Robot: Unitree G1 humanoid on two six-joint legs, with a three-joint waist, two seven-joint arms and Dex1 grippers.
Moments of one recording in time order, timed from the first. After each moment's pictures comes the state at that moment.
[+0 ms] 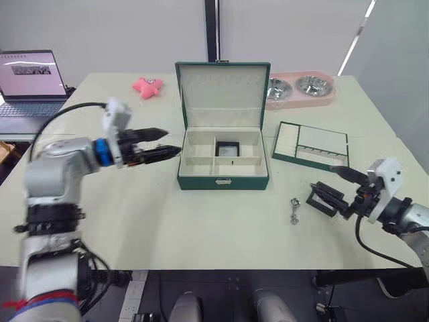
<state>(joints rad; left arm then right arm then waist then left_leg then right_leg) -0.64 0.77 0.28 0.15 -0.40 0.73 -1.18 -0.01 -0.73 -0.36 -0.34 0.58 0.52 0.74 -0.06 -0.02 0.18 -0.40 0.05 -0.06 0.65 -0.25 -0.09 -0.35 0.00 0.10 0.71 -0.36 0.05</state>
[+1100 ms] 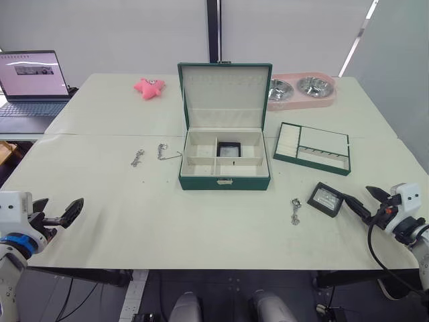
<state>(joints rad) 0.09 0.64 0.72 -0.04 -0.40 0.49 -0.60 -0.09 -0.67 -0.38 0.31 0.41 0.10 0.80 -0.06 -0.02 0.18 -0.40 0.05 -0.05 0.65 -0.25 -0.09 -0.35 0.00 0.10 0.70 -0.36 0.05</state>
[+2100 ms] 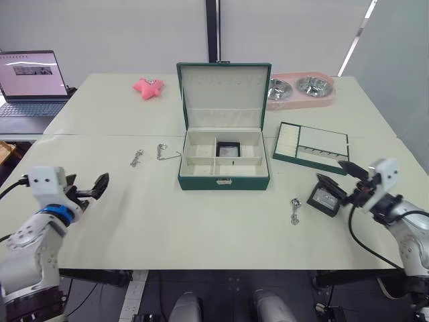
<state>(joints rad) -0.15 0.55 0.53 0.01 -0.39 0.46 -0.42 -0.20 -0.61 -0.23 -0.10 0.51 0.29 0.76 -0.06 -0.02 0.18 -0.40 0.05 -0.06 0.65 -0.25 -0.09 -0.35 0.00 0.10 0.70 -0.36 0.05</state>
